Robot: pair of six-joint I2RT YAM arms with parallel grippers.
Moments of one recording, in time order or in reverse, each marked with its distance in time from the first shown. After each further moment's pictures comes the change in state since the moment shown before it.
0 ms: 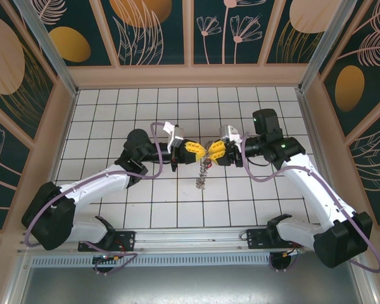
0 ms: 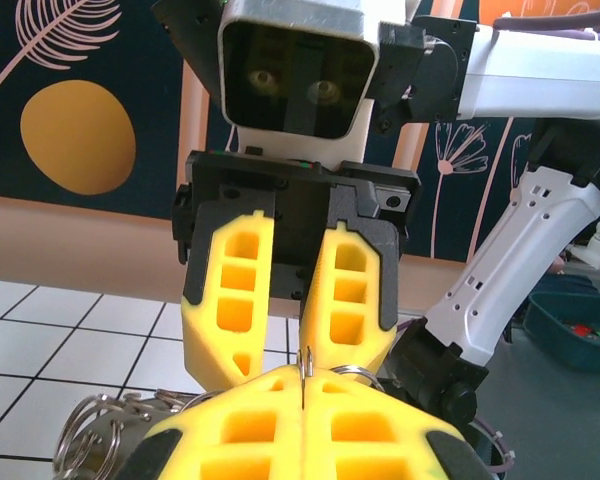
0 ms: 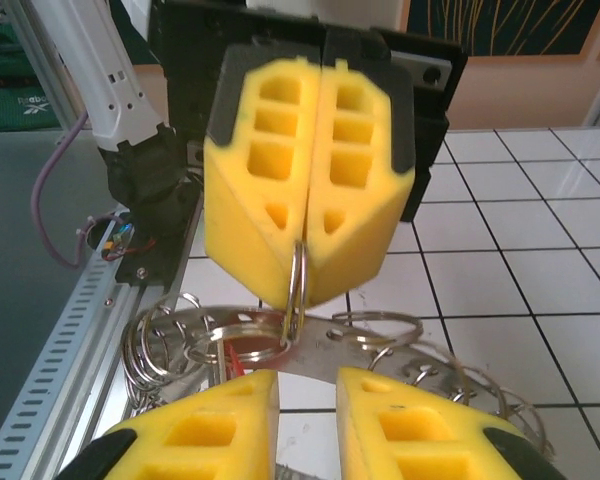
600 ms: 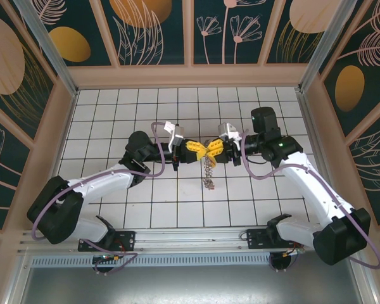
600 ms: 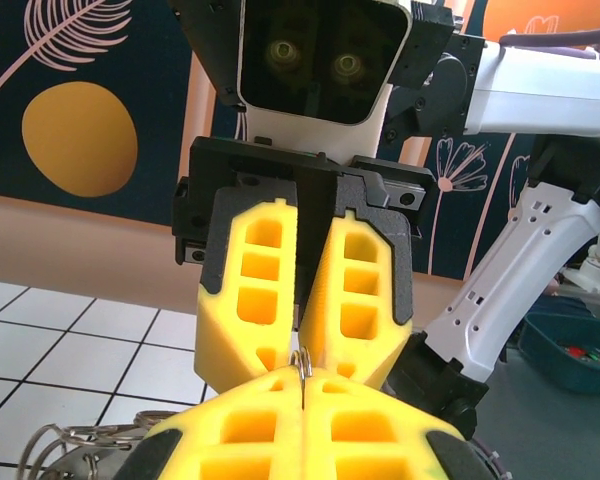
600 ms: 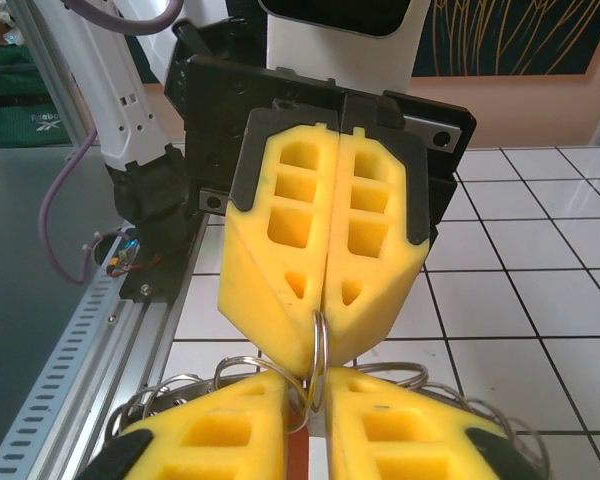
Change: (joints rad) left arm 0.000 0.059 -0.022 0.144 -0.011 -0.086; right arm 0.013 0.024 -0.001 0.068 -0.026 0.044
